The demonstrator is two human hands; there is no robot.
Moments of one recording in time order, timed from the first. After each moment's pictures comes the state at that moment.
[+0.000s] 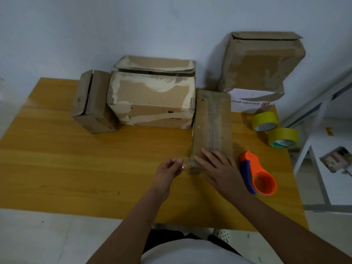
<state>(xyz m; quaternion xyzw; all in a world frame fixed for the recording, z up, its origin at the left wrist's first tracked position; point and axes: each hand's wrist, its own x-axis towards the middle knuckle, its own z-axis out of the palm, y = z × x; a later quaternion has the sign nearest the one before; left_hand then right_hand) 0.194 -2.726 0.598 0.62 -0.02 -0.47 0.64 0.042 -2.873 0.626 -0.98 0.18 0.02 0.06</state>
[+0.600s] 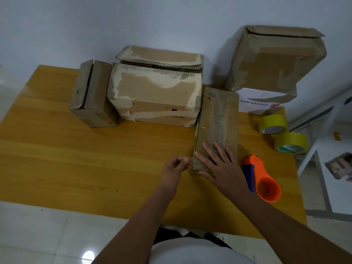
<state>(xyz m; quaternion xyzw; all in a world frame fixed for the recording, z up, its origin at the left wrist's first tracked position) 0.186 -2.745 0.591 0.63 -0.03 -0.43 0.65 0.059 -2.892 0.617 -0.99 0.15 0.04 0.02</state>
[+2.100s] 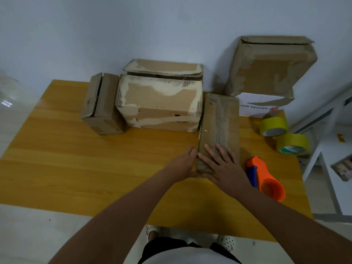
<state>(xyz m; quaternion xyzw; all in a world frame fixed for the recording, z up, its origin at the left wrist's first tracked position) 0.227 -2.772 0.625 0.76 -0.58 -0.28 0.12 0.062 -2.892 0.620 -0.98 0.15 0.10 0.03</state>
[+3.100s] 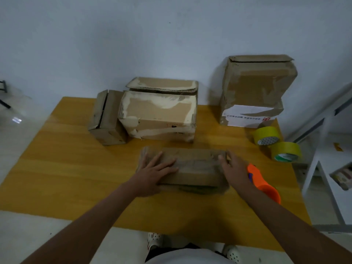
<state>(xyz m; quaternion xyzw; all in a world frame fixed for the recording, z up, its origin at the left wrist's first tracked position) 0.275 -2.679 0.648 0.75 -0.64 -0.17 -0.07 0.067 -2.901 0.664 -0.76 0.45 -0.09 0.46</state>
